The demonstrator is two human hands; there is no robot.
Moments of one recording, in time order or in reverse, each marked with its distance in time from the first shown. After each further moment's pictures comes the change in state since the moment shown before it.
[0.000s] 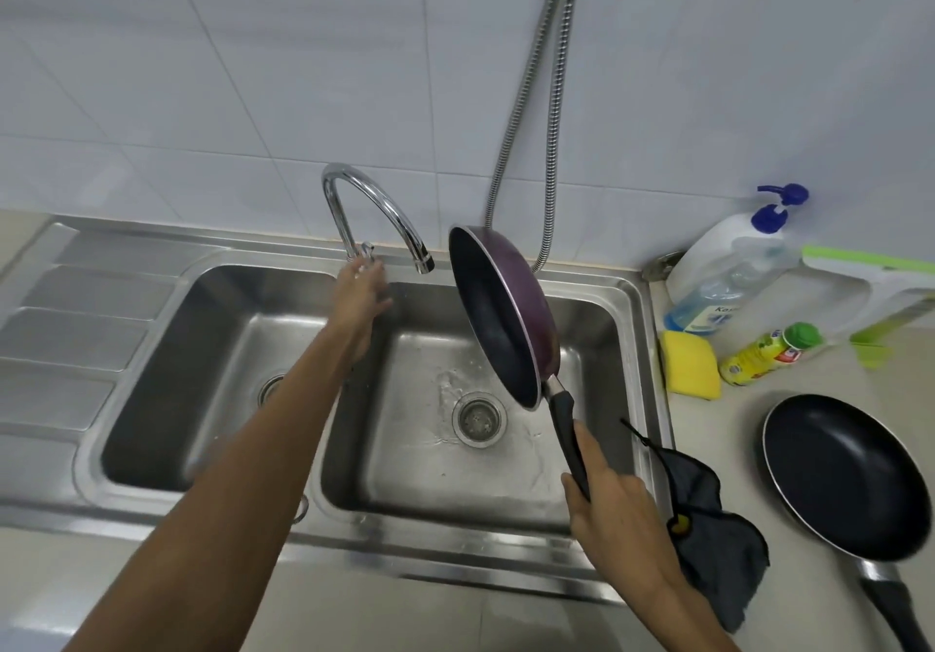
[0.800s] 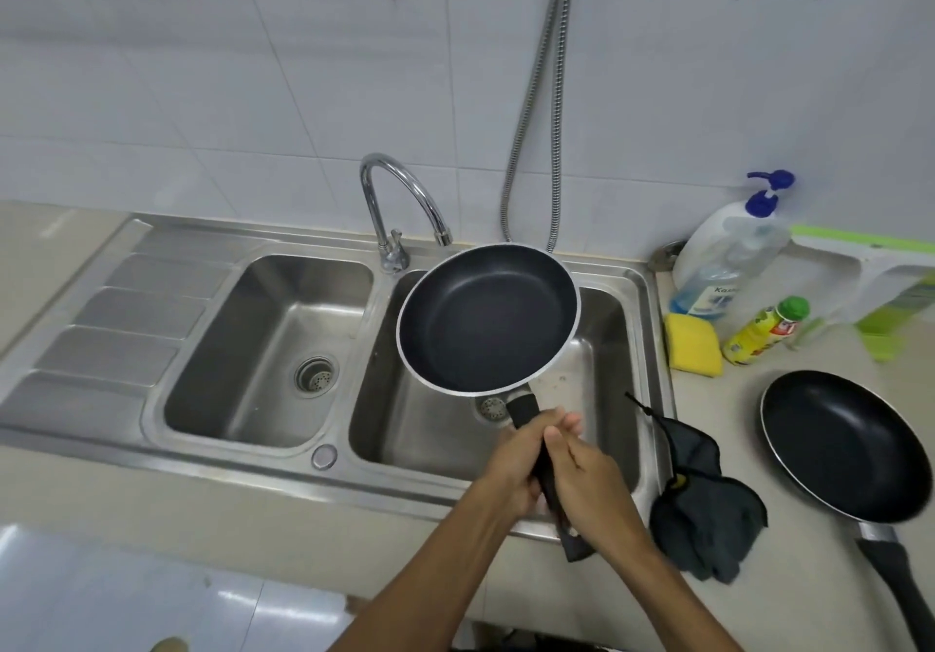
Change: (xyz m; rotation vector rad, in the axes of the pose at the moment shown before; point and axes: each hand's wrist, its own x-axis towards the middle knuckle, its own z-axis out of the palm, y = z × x) left_hand -0.247 -0.122 0.114 -0.388 -0.305 -0.608; right_hand -0.034 -0.004 0.027 0.398 -0.013 0.062
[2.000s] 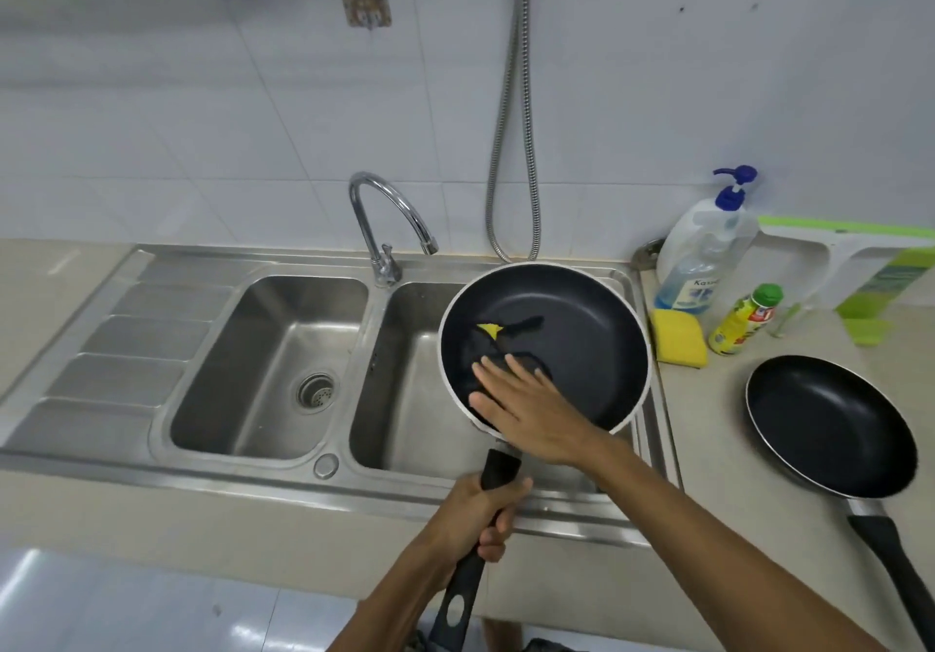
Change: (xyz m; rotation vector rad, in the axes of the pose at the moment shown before) left_hand -0.068 -0.015 -0.064 0.567 -0.072 0.111; right_hand 0.066 -0.033 0.000 -0.550 -0.332 -0.503
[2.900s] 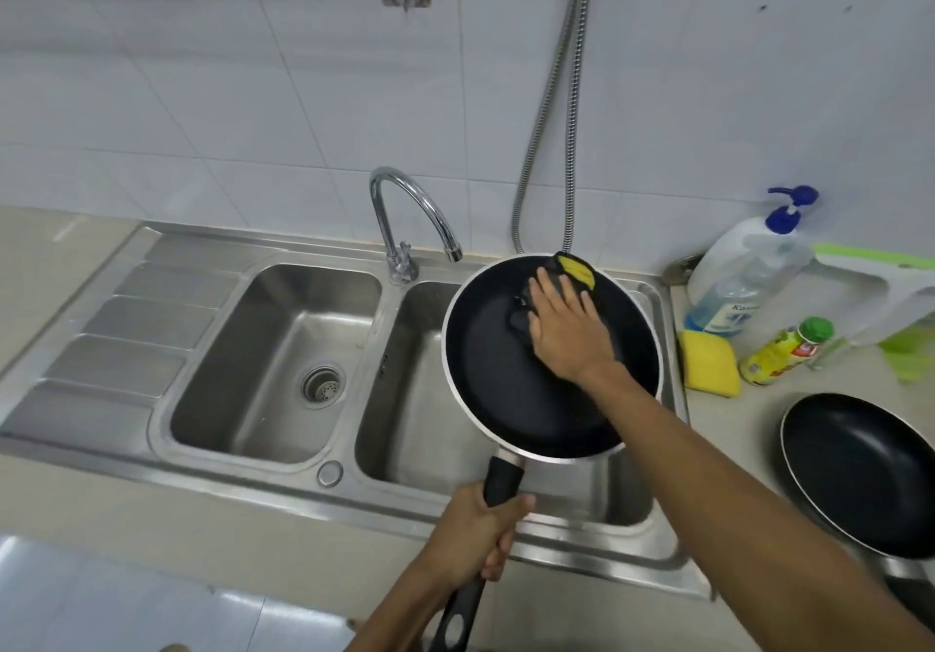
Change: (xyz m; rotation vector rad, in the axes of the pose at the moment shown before) left_hand 0.006 0.014 -0.014 0.051 0.103 0.108; right_hand 0.113 0.055 -0.048 -0.254 0.218 0.230
